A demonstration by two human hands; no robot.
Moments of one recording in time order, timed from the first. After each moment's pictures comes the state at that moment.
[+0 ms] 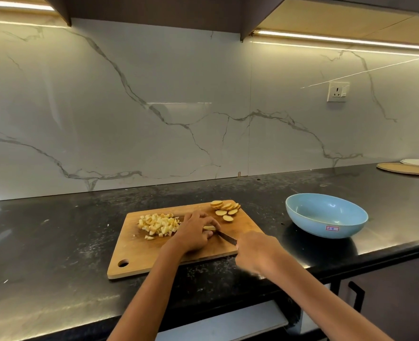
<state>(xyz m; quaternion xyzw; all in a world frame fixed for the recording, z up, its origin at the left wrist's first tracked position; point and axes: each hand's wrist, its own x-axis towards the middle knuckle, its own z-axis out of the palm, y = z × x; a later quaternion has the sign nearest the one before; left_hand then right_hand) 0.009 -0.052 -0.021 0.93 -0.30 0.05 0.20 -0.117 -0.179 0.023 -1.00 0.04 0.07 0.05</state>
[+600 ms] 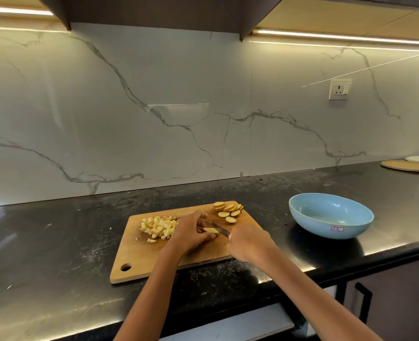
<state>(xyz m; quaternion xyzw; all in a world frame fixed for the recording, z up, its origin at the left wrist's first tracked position) 0.013 -0.040 -0.022 0.90 -0.24 0.08 0.35 -0.100 -0.169 0.025 -0.99 0.06 0.00 0.13</state>
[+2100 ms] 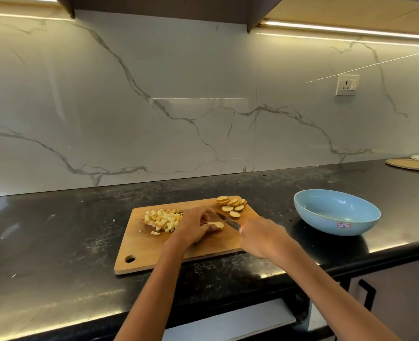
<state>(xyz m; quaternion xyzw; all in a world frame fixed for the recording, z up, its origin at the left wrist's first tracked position) 0.008 -0.039 -0.017 0.90 -0.26 0.08 0.33 -0.109 -0.178 0.030 -0.99 0.06 0.02 0.11</state>
